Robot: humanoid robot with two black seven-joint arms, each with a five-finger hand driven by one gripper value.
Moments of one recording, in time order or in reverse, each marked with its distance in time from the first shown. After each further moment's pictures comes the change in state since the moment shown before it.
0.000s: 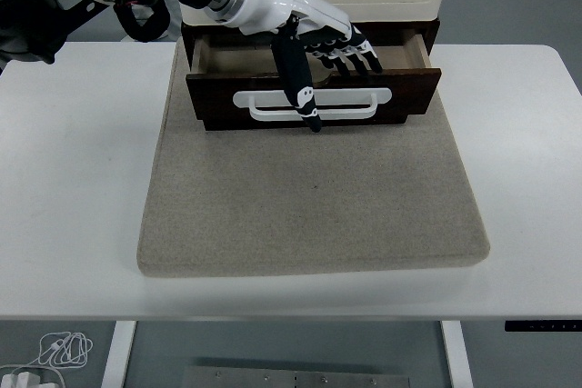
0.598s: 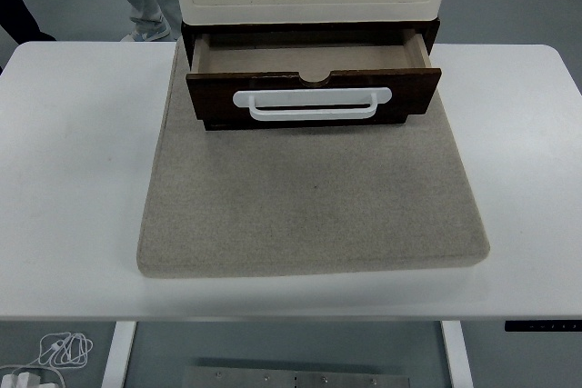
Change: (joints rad) left arm -0.024 0.014 -0.557 0.092 -0.034 -0.020 -0.107; right arm 0.000 0.000 0.000 0.000 0.000 0.000 0.000
